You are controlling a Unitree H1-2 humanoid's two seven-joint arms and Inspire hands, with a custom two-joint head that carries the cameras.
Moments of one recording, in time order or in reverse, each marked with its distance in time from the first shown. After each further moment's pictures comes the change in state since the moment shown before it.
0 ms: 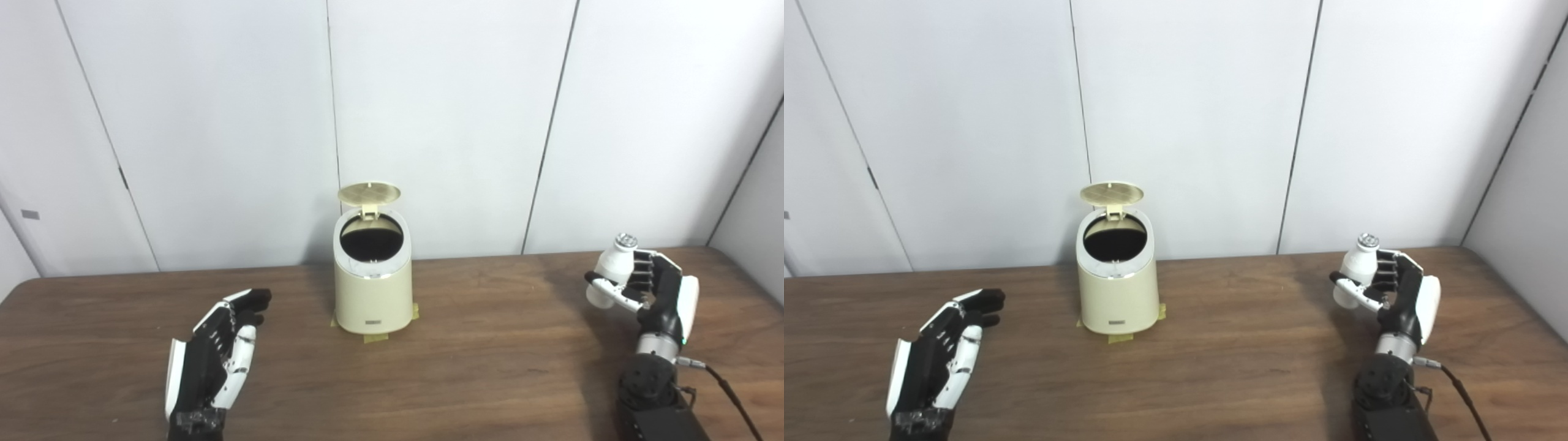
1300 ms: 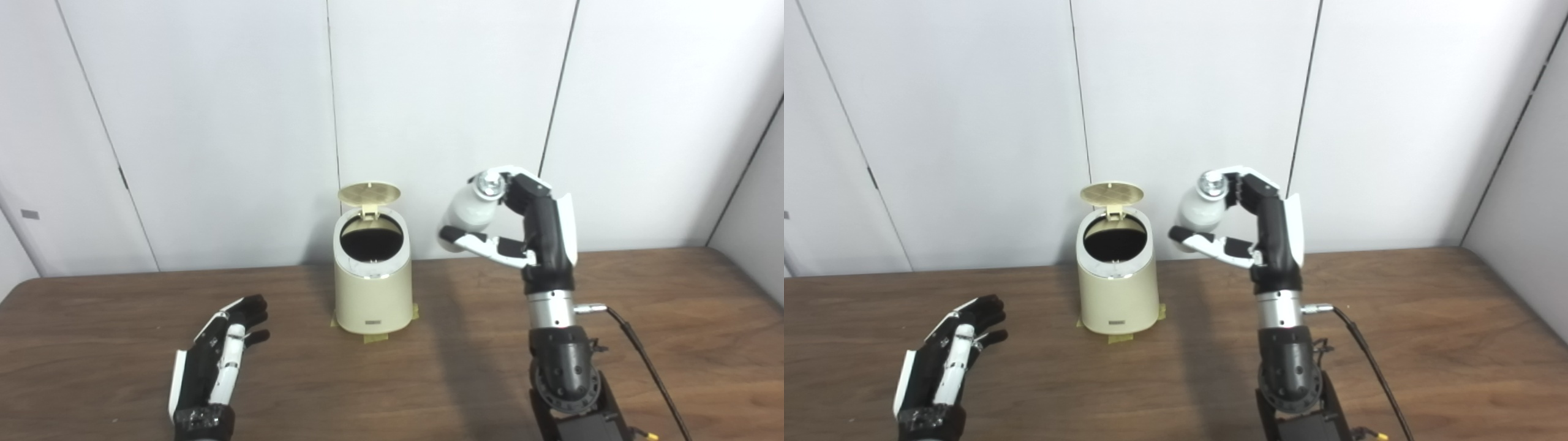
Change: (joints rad) left arm -0.012 -0.046 0.034 0.001 -0.185 0.194 0.001; right arm 0.072 0.244 0.212 -0.769 -0.056 0.036 0.392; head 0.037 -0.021
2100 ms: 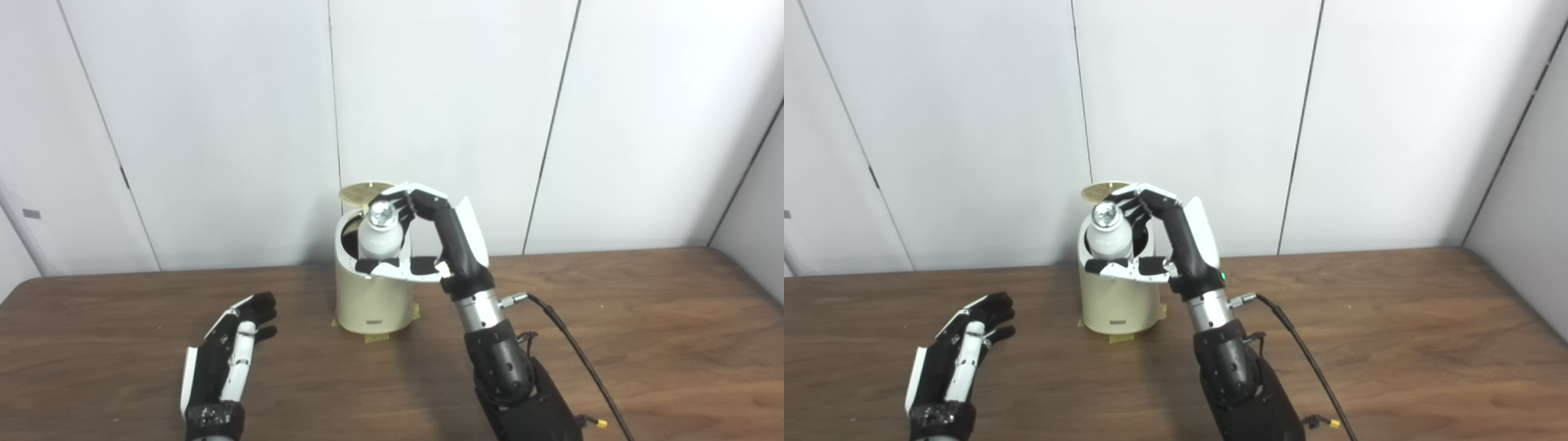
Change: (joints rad) left arm -0.005 -0.027 -0.019 -0.001 0.034 0.001 0.011; right arm -0.098 0.046 0.123 0.256 -0.186 -0.174 -0.031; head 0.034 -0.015
